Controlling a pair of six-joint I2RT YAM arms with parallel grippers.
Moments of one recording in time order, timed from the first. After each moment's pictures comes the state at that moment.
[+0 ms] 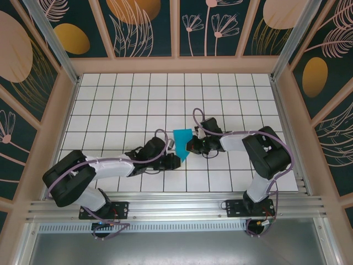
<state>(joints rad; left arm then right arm) -0.88 1.49 0.58 0.20 0.35 -0.95 0.54 1.74 0.74 0.01 -0.54 0.73</state>
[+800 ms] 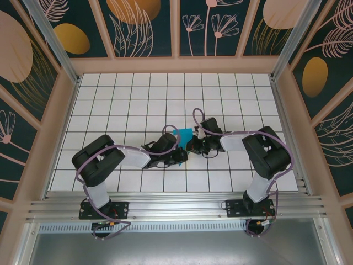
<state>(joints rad) -0.87 1.79 0.71 0.31 0.28 -1.02 0.54 1.74 0.74 0.01 -0.54 0.73</state>
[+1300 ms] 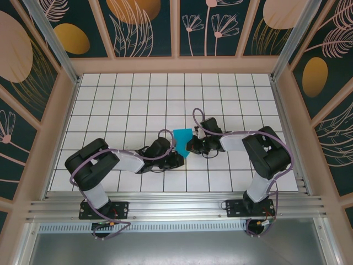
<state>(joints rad) -0.87 1.73 0.60 0.36 0.36 -1.03 0.54 1.74 0.74 0.01 -0.54 0.73</state>
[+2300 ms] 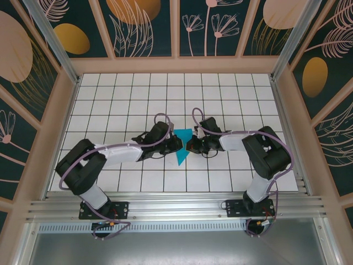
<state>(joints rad) -0.79 1.67 0.82 0.10 0.21 -0.98 0.55 1.74 0.76 -0.01 -0.52 0.73</state>
